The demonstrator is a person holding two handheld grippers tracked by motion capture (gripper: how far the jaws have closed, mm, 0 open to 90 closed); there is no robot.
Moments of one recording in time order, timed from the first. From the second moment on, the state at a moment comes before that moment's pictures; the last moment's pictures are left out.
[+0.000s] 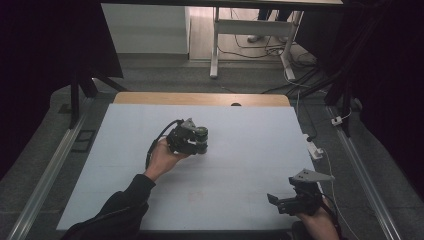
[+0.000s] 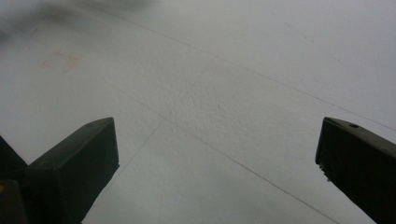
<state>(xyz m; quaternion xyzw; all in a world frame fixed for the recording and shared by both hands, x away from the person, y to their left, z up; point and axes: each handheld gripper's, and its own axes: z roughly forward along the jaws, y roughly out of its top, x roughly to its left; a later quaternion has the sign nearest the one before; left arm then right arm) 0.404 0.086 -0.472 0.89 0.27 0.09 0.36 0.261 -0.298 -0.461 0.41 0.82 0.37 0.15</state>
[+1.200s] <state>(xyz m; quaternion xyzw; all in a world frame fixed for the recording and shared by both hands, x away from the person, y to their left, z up) 0.405 0.083 -0.501 0.89 0.28 0.08 0.34 0.258 -0.297 -0.460 0.41 0.82 0.38 0.15</state>
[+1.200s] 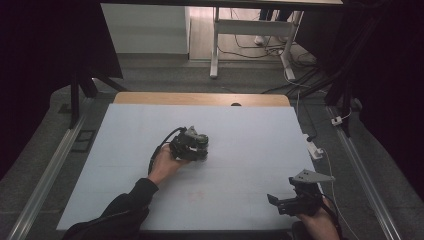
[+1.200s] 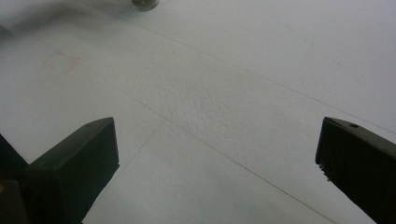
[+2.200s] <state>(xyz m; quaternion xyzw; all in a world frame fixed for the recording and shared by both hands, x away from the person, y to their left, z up) 0.404 0.084 -0.503 0.89 0.28 0.09 0.35 0.293 -0.226 -0.433 0.33 0.84 0.42 0.12</state>
